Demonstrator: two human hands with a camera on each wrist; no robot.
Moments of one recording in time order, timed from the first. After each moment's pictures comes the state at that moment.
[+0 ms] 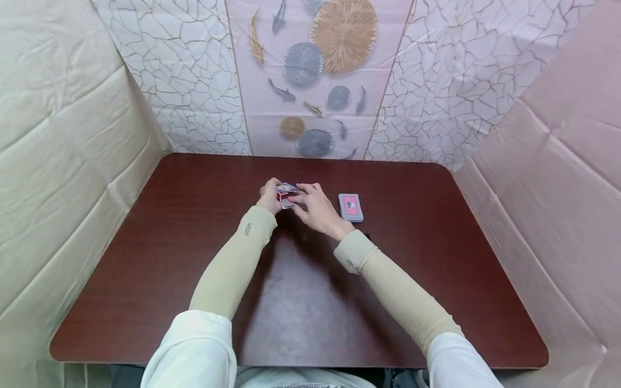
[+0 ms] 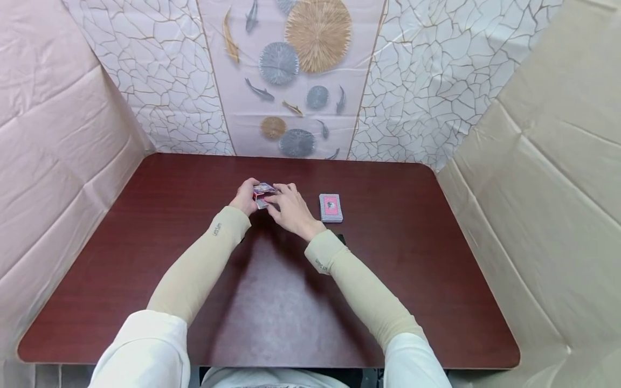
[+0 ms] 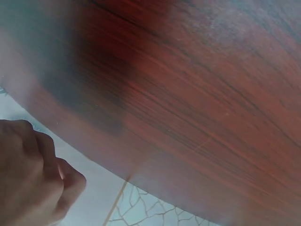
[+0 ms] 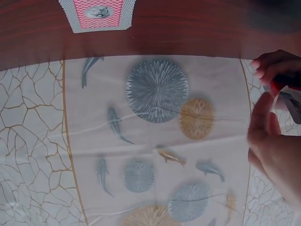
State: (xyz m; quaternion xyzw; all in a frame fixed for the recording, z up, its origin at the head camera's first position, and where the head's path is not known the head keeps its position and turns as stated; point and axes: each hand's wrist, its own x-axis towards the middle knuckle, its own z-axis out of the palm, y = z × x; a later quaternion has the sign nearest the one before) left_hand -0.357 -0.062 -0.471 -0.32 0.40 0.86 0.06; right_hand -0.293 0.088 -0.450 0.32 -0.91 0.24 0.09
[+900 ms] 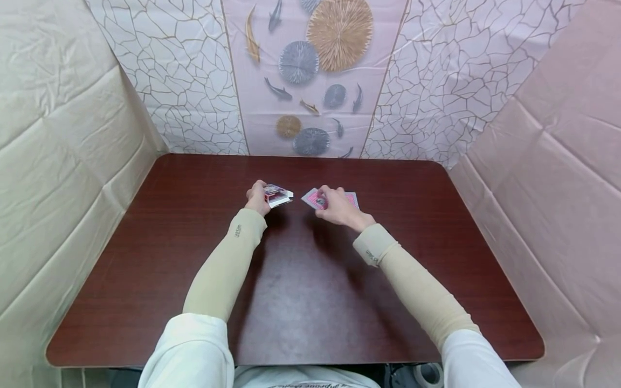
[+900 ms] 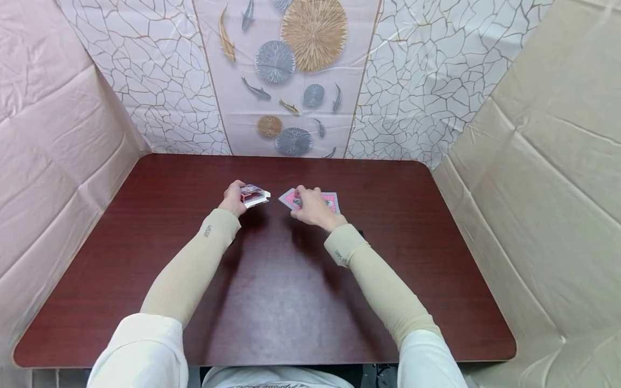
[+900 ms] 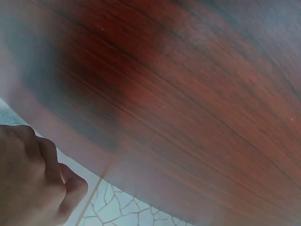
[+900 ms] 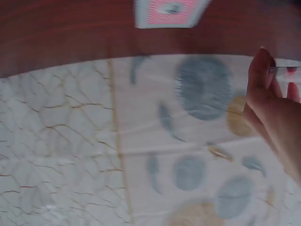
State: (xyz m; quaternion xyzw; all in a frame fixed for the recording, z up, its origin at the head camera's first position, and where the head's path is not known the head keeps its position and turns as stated) left_hand -0.428 -0.103 -0.568 -0.35 0.40 0.85 0.01; right_hand -0.307 0.134 -0.445 0.20 -0.95 0.22 -0.03
